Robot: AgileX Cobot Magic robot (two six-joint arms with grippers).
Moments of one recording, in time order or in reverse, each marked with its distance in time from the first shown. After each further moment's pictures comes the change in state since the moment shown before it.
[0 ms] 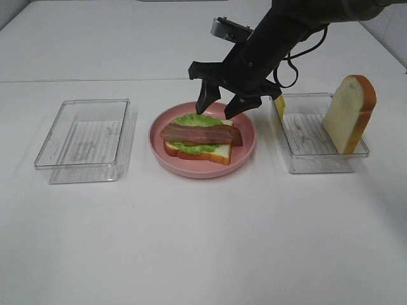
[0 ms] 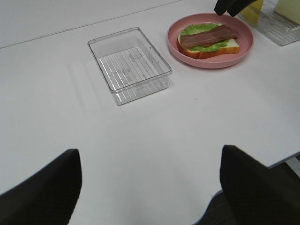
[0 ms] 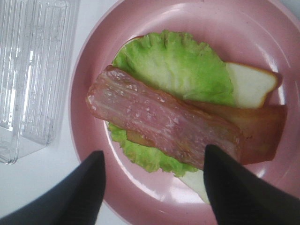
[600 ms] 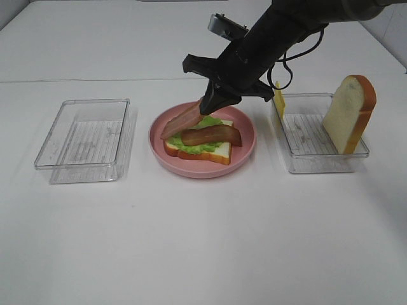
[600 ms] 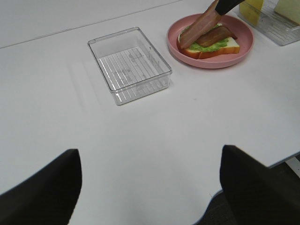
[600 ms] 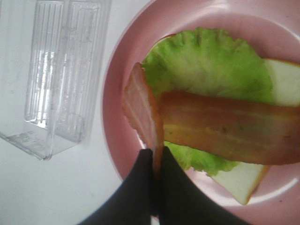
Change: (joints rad) left arm 0.000 0.000 0.000 0.000 0.000 0.000; right arm 0.000 0.001 0.000 0.096 0.011 -0.023
